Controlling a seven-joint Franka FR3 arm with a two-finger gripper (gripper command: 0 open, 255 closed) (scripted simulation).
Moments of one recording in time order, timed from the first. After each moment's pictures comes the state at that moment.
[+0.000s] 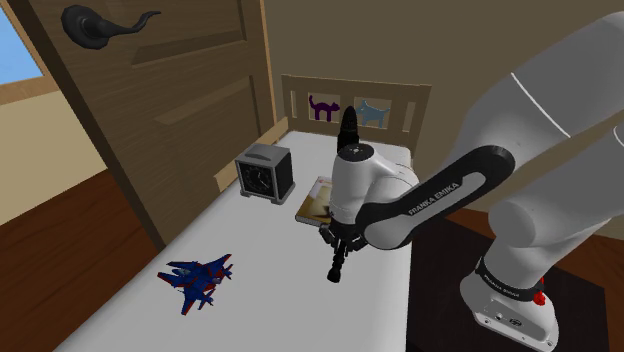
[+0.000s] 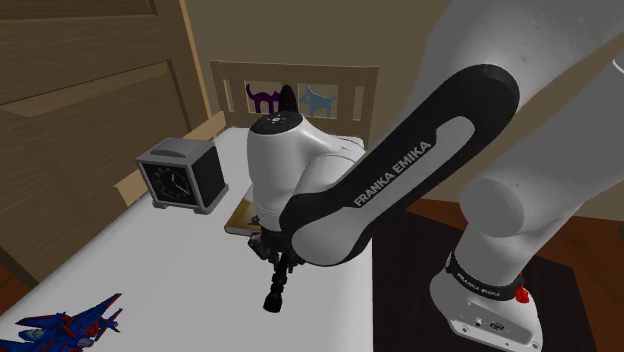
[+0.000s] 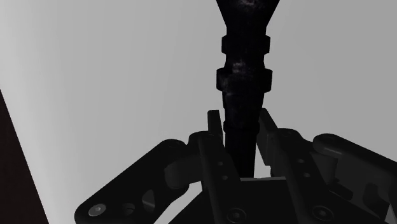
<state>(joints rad) -0.57 -0.31 1.20 -2.67 0.37 2.56 1.45</state>
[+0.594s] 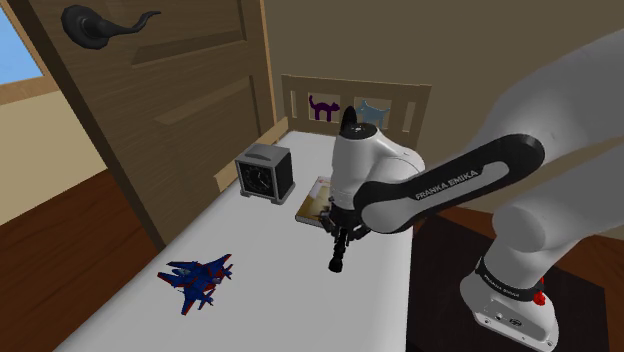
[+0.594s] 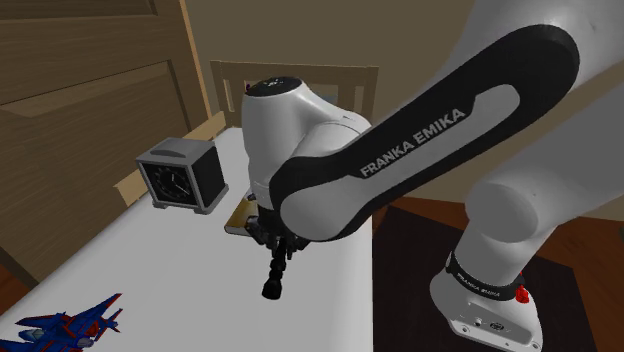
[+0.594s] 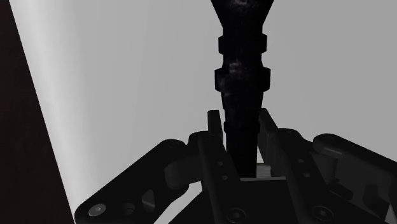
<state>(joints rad) -0.44 -0.44 1.04 -2.63 0.44 2.39 1.38</state>
